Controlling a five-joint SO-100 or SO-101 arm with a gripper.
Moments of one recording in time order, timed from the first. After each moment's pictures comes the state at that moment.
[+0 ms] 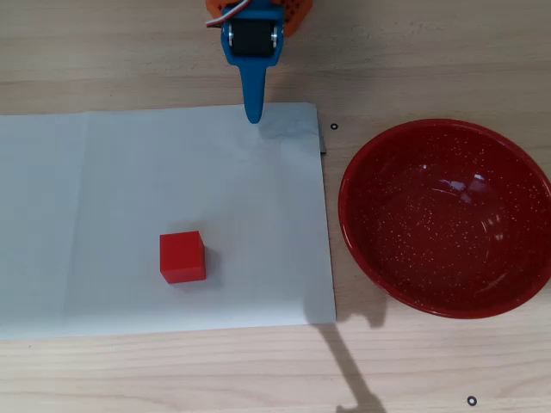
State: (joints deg) arm 1.1 178.6 174.6 57.4 -5.7
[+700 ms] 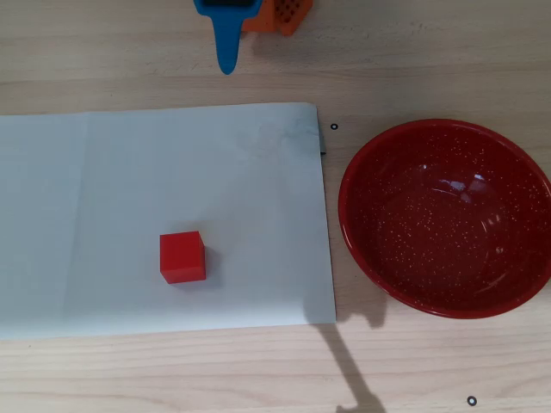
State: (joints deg) arm -4.7 137.2 120.8 80.5 4.0
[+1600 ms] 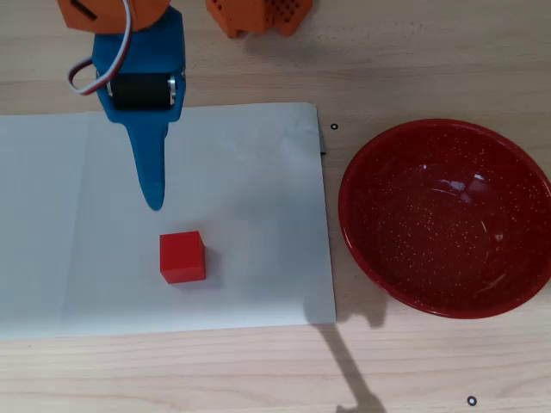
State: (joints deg) arm -15.4 86.3 72.2 89.2 16.2
